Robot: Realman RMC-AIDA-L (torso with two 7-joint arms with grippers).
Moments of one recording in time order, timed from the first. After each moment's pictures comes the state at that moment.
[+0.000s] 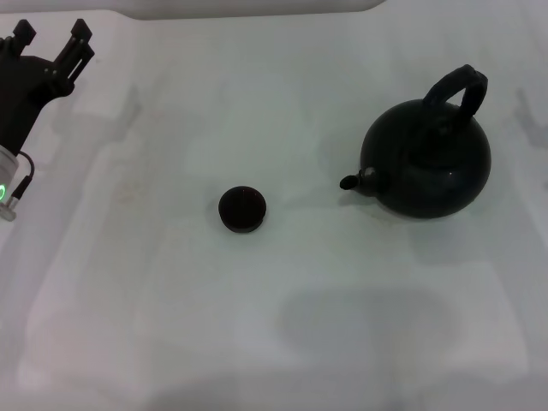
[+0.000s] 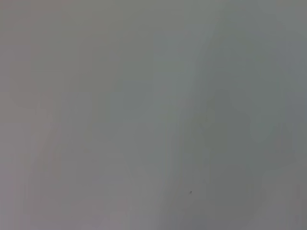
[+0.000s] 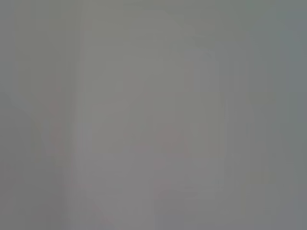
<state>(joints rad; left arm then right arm) -0.34 -2.09 1.73 0.31 -0.08 1.08 -0.51 0.25 2.03 -2.05 -0.27 0.57 -1.31 0.14</state>
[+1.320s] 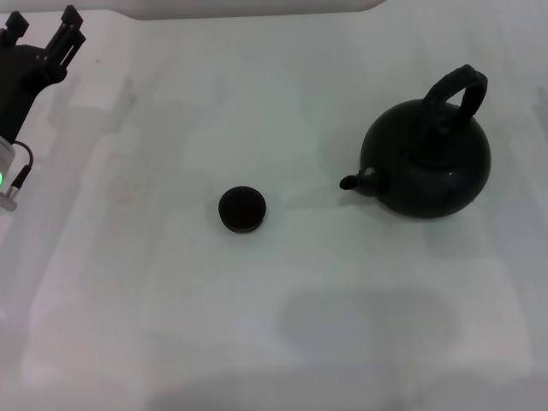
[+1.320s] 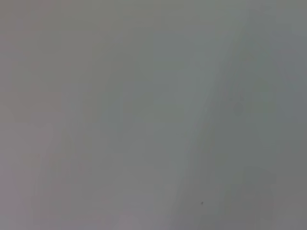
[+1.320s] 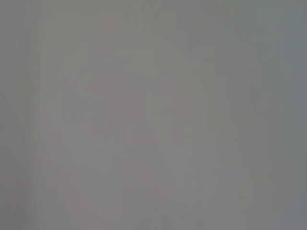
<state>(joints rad) -0.37 -2.09 1.74 0.29 -0.14 1.07 -0.55 0.25 2.02 -2.07 -0.26 0.66 -1.27 0.16</state>
